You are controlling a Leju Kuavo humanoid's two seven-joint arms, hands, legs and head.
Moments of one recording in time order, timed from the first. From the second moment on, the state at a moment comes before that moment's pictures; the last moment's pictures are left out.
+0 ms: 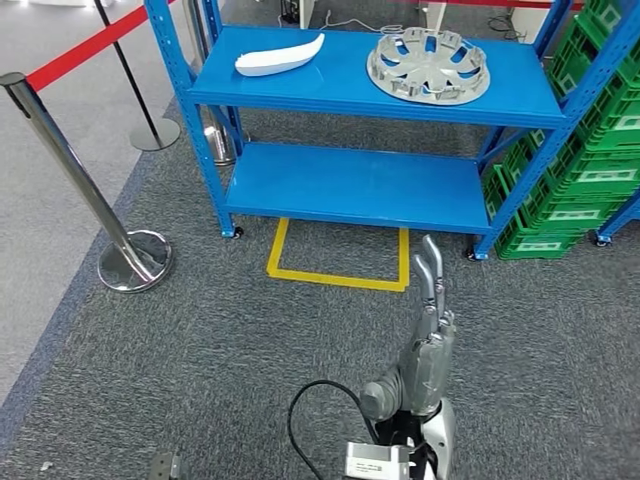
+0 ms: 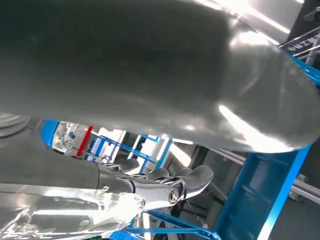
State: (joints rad) left arm -0.08 -0.23 0.82 -0.20 -0.57 -0.06 -0.44; right arm 0.05 0.15 0.53 -1.74 0.62 -0.68 -0.61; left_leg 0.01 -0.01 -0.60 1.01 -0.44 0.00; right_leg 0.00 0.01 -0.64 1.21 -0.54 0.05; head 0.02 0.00
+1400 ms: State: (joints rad) left arm -0.08 -0.23 0.83 -0.20 -0.59 -0.05 -0.43; right arm 0.06 0.15 0.53 -1.76 0.65 -0.68 -0.63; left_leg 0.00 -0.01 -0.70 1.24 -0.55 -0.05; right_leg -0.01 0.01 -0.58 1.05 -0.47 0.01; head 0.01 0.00
